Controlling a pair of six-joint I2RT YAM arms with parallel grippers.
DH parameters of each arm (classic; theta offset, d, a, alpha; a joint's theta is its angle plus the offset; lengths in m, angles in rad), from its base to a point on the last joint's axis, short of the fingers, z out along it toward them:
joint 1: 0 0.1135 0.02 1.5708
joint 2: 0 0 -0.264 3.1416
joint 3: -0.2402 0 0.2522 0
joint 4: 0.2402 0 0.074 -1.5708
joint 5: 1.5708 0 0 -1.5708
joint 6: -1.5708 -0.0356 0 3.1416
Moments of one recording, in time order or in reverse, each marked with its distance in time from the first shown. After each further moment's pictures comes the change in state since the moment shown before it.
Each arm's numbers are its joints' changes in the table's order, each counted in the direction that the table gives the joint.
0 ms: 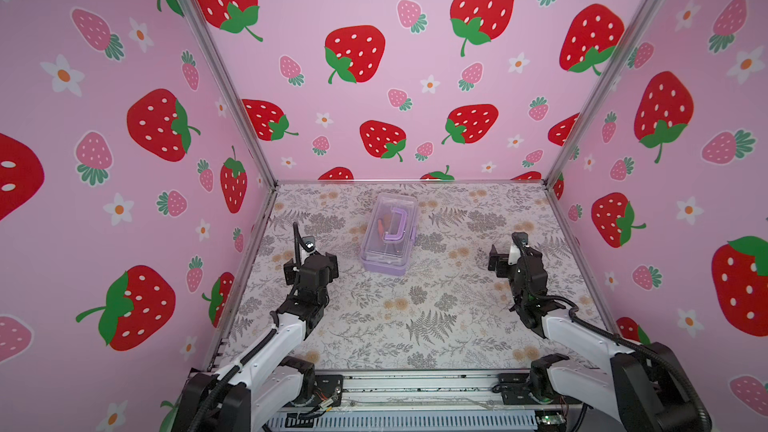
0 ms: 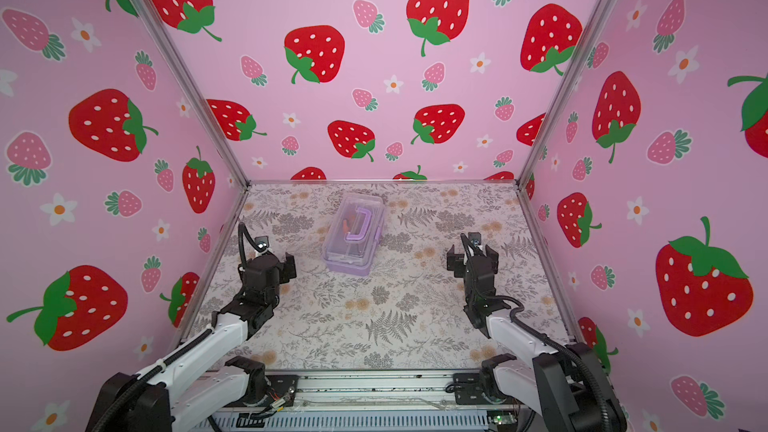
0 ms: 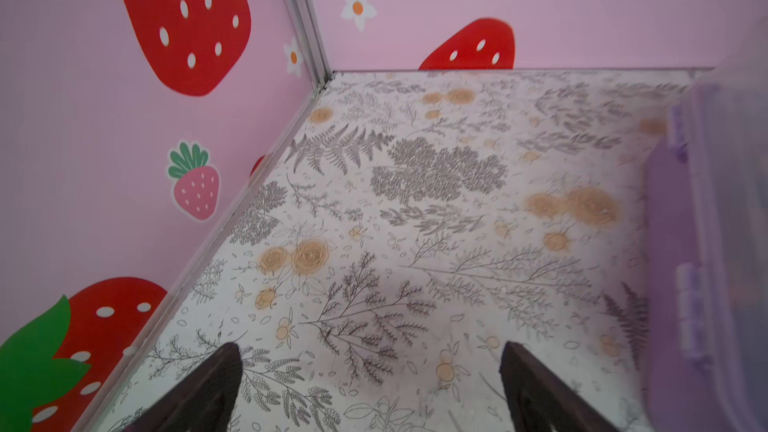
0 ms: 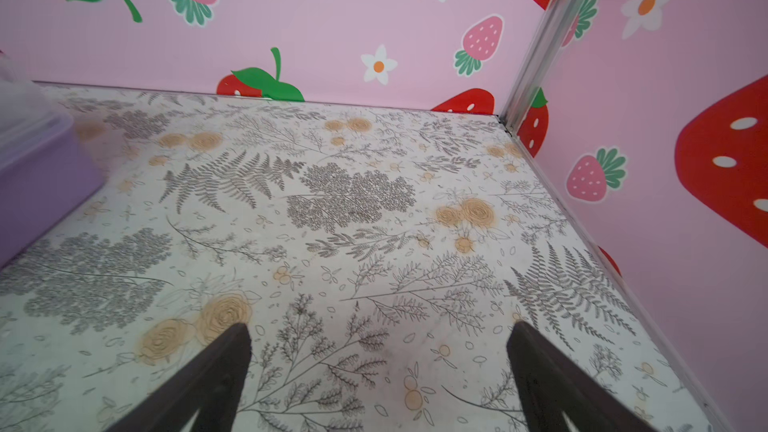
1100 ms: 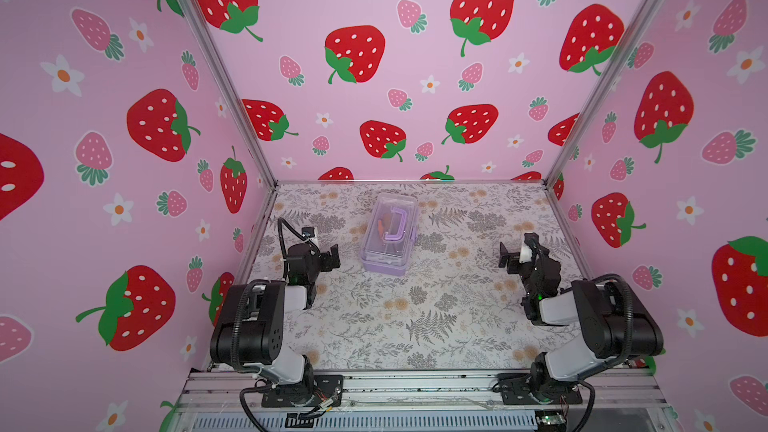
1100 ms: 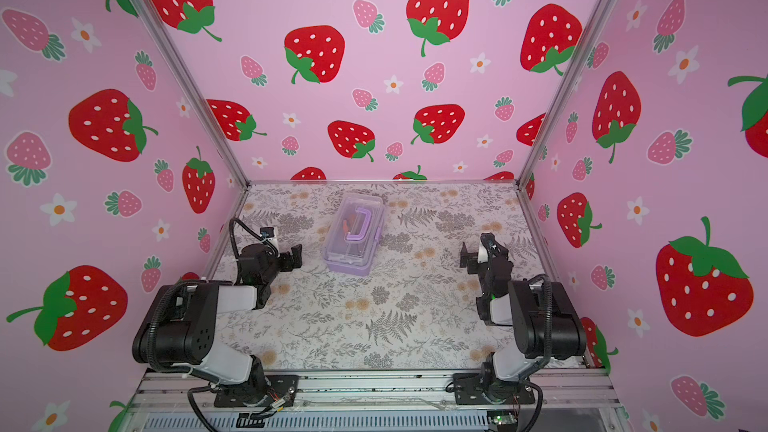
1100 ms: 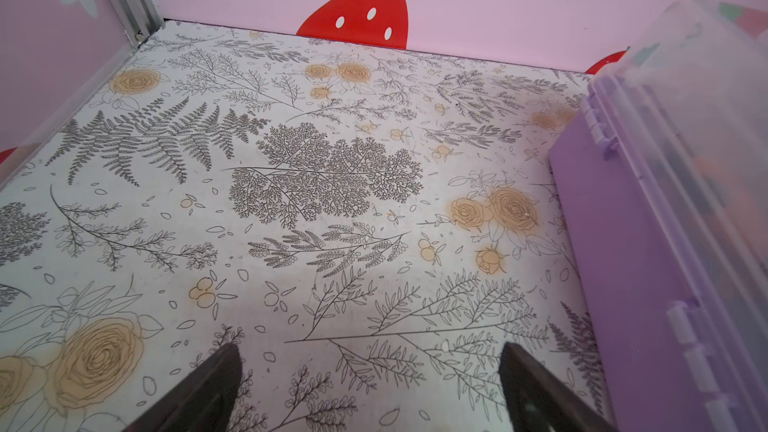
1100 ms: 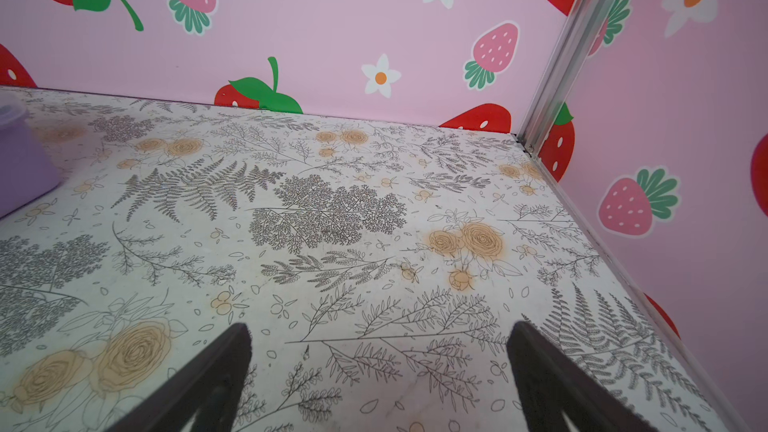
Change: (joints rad) left arm 0.257 -0.511 -0.083 -0.496 0.639 -0.047; right arm -0.304 -0.417 0.043 -0.577 -0.443 0.086
